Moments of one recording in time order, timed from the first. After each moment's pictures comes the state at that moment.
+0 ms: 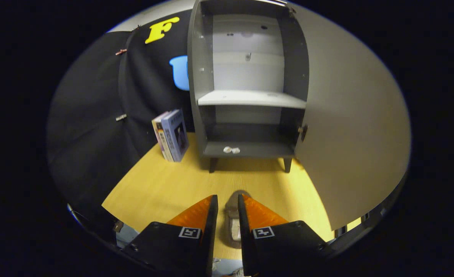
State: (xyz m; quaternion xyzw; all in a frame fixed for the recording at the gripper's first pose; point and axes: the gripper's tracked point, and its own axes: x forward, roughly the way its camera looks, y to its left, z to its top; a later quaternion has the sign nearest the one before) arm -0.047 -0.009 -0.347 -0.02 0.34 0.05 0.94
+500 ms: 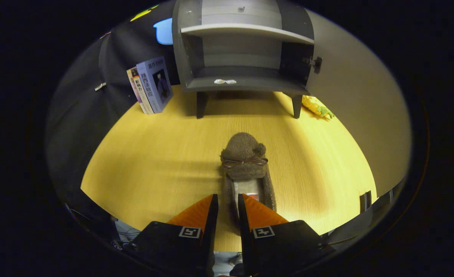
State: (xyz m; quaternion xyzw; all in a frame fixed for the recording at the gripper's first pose) arm -0.070 -0.023 -0.500 -0.03 0.47 0.00 0.88
